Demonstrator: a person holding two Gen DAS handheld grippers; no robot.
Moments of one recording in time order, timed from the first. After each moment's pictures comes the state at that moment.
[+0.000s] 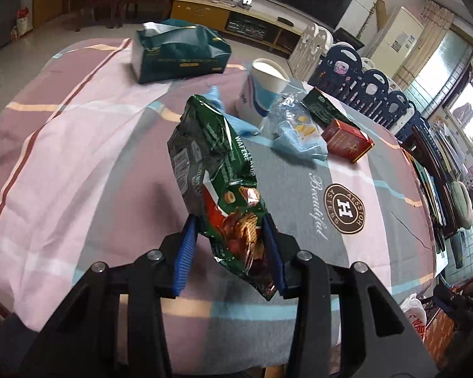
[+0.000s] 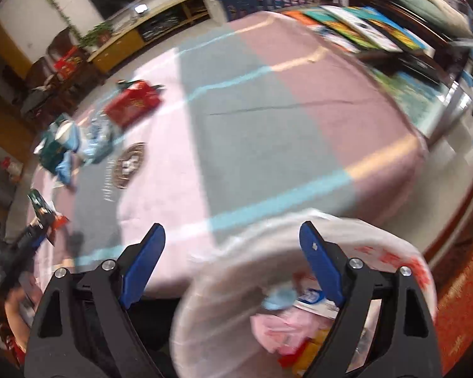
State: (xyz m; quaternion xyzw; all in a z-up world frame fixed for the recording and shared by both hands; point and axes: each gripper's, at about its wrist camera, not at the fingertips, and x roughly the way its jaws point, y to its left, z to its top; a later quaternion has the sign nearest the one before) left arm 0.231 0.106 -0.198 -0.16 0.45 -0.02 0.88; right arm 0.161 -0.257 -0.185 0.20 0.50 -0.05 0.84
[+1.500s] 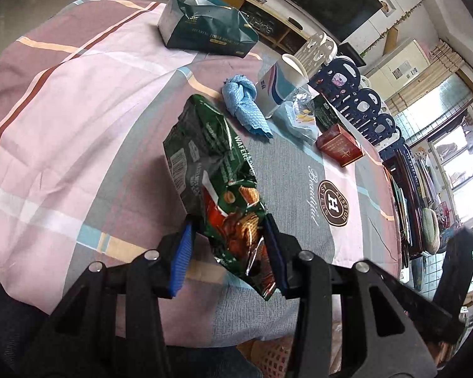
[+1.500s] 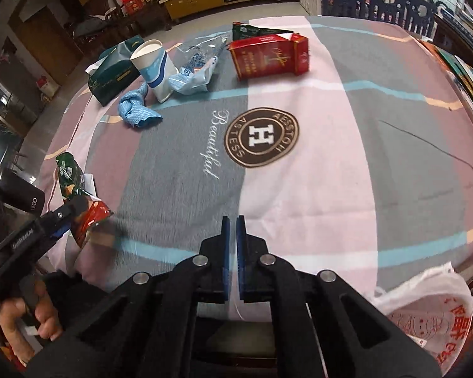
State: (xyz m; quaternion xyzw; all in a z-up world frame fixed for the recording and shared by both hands) left arm 0.214 0.141 -0.215 -0.26 0.47 -0.05 0.84; right arm 0.212 -0.129 -0.200 0.10 0.53 0.08 0.84
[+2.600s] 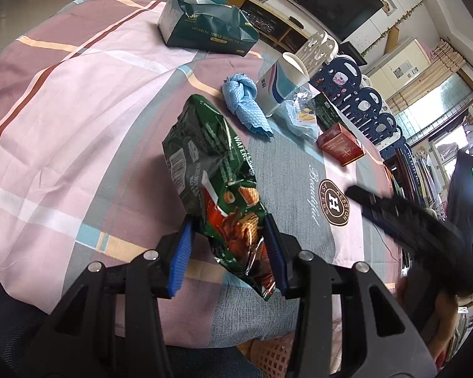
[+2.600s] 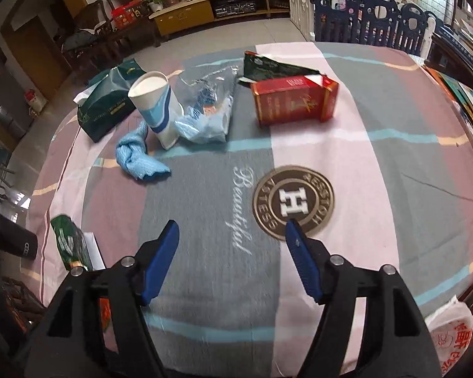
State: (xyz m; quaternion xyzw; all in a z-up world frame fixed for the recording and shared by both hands) left arm 0.215 0.141 -0.218 -0.26 0.47 -0.05 0.84; right arm 0.290 -0.074 -0.188 0.08 0.50 0.04 0.86
